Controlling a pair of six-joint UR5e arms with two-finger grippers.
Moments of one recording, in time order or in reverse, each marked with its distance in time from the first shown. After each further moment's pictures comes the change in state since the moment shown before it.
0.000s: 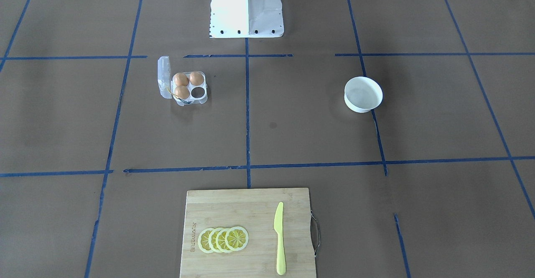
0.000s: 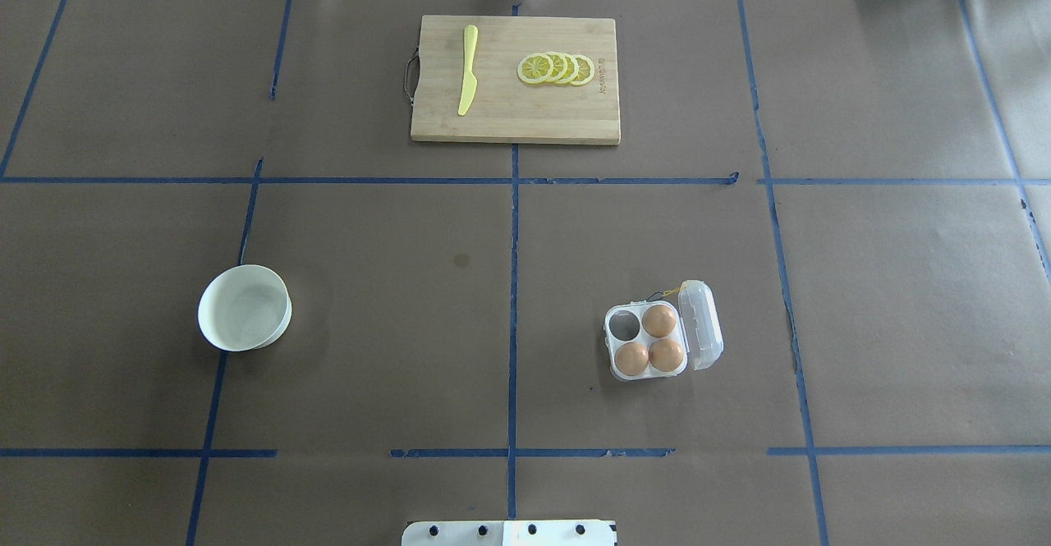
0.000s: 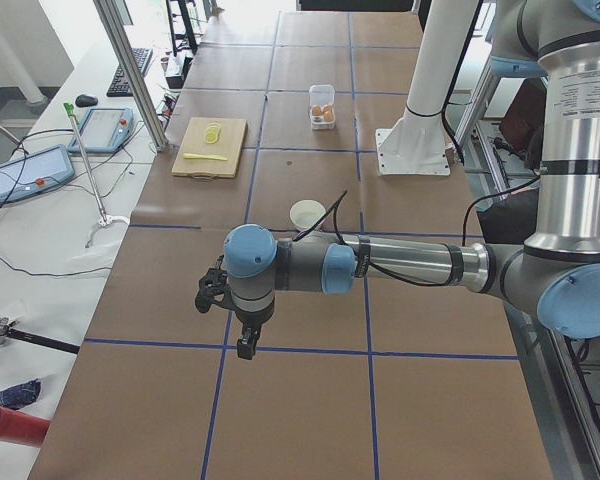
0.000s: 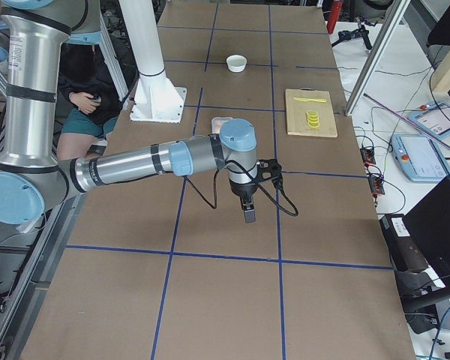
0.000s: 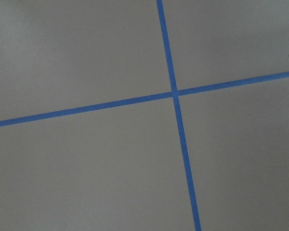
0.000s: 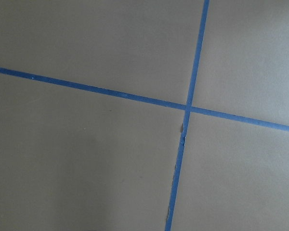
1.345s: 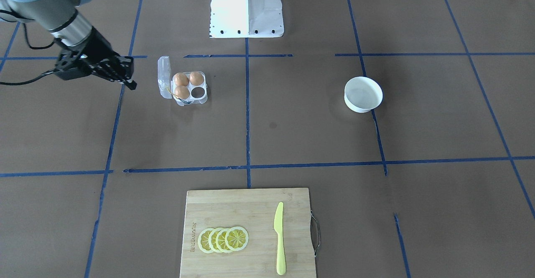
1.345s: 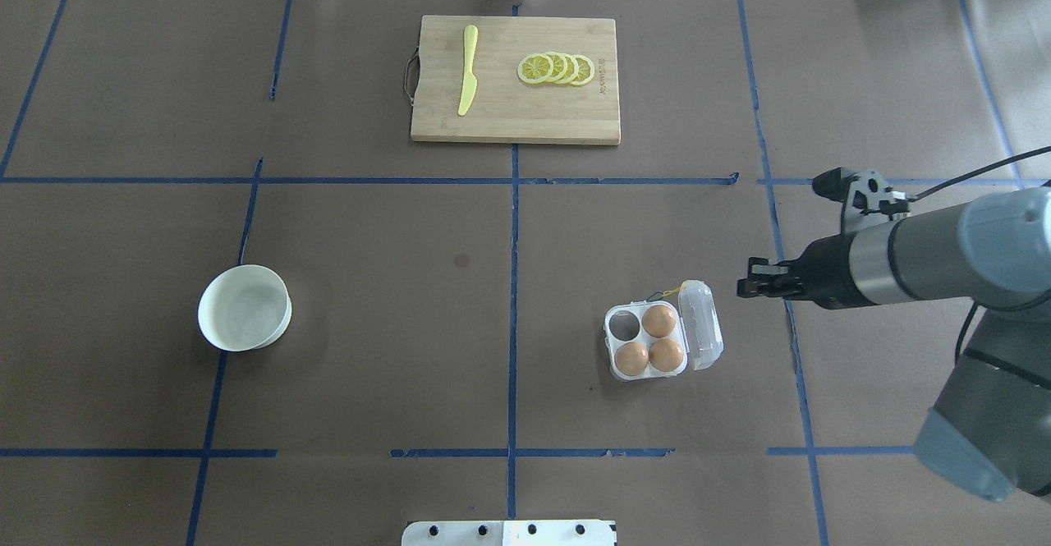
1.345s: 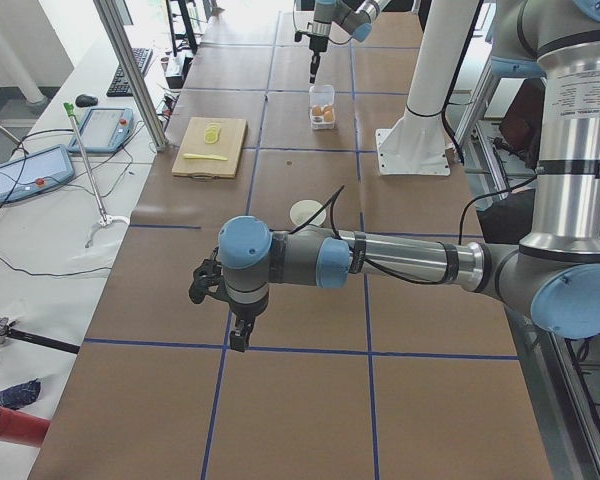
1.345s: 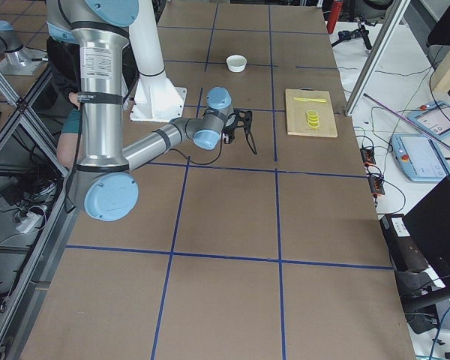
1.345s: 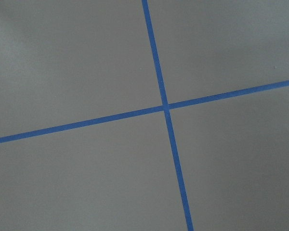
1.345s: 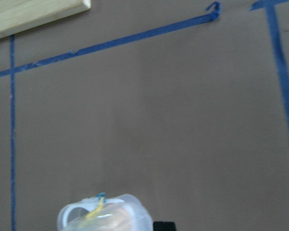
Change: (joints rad) left arm 0.001 -0.023 -0.002 -0.002 -0.008 0.002; right arm -0.858 0.198 -0.006 0.648 -0.311 1.307
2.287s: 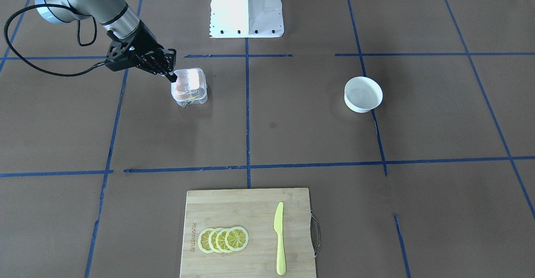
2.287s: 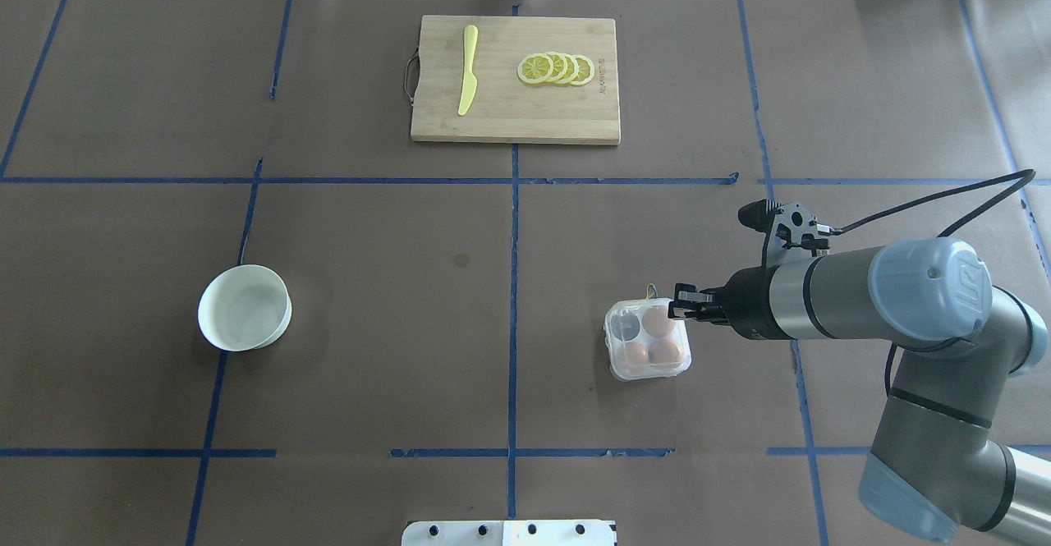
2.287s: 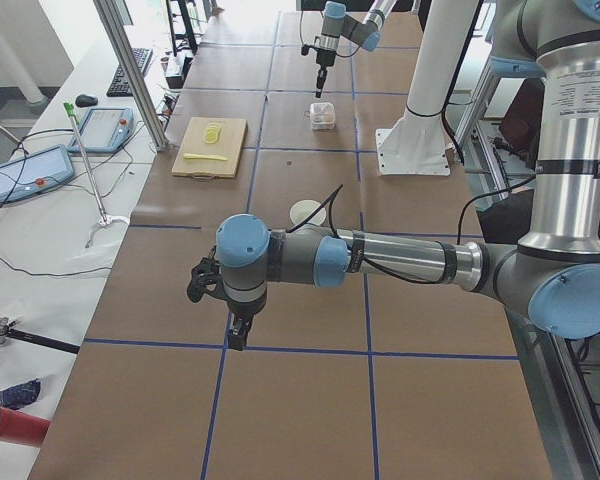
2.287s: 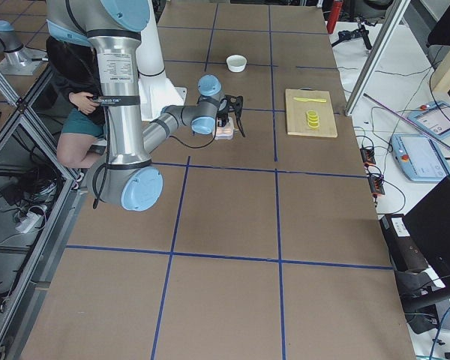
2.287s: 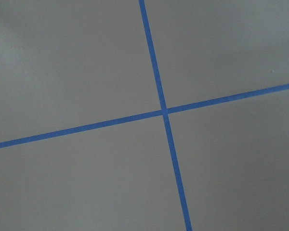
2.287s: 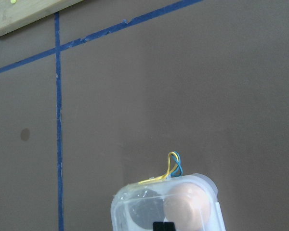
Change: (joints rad) left arm 0.000 -0.005 0.002 0.000 0.000 0.000; right arm -0.086 0.058 -0.005 -0.019 -0.087 0.061
